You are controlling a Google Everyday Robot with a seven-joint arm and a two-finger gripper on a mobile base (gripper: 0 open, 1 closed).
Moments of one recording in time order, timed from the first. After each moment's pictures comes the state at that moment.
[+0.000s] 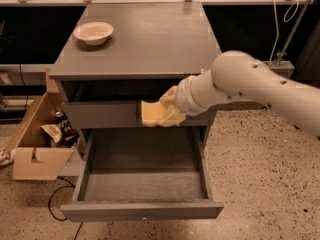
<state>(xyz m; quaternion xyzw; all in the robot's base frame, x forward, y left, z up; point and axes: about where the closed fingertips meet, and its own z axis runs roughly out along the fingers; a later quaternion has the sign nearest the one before) 0.591 -0.013 0.775 -0.66 0.64 0.08 0.37</state>
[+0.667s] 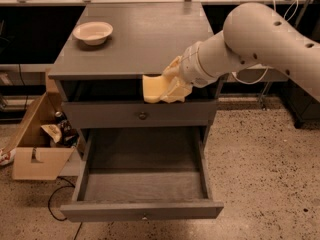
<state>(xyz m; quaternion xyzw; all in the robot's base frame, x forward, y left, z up) 0.599 -0.022 0.866 -0.67 0.63 0.06 0.38</state>
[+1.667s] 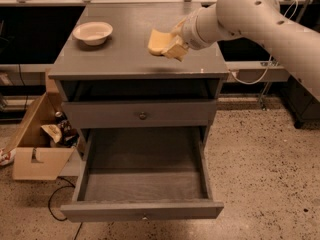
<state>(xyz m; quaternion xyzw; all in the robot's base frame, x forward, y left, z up) 0.738 -0.039 0.916 -0.56 0.68 0.00 0.48</state>
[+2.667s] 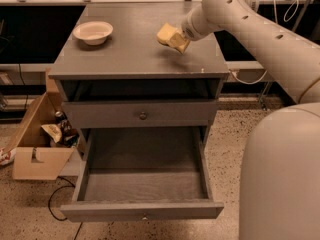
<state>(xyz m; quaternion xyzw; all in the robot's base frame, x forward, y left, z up) 0.839 -0.071 0.888 -0.42 0.79 -0.01 0.45</state>
